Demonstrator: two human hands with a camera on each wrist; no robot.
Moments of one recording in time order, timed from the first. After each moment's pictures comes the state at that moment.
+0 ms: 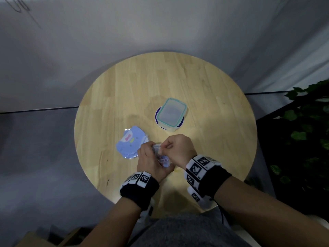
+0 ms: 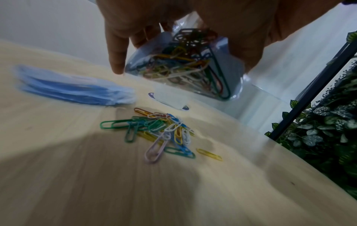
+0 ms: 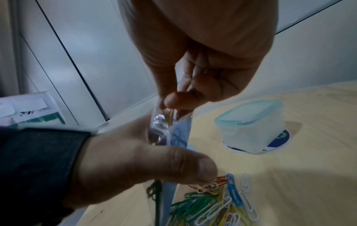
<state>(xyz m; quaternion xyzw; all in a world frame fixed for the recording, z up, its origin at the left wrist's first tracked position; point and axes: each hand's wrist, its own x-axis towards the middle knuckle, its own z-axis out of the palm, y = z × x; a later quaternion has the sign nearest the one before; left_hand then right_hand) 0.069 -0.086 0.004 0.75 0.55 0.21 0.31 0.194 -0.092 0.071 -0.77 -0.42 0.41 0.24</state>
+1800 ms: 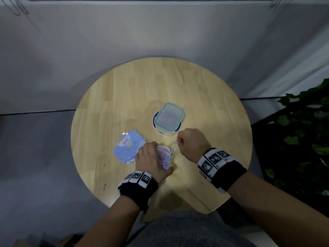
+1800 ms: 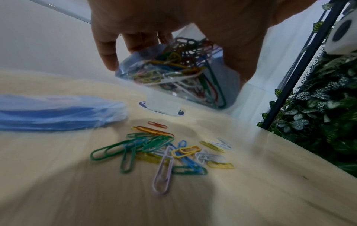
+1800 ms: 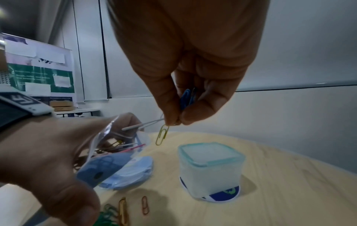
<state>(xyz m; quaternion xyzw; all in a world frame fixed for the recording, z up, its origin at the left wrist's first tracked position) 0.077 -0.074 0.014 0.80 0.54 0.07 0.24 0.239 -0.082 0.096 -0.76 -0.59 0.25 0.04</state>
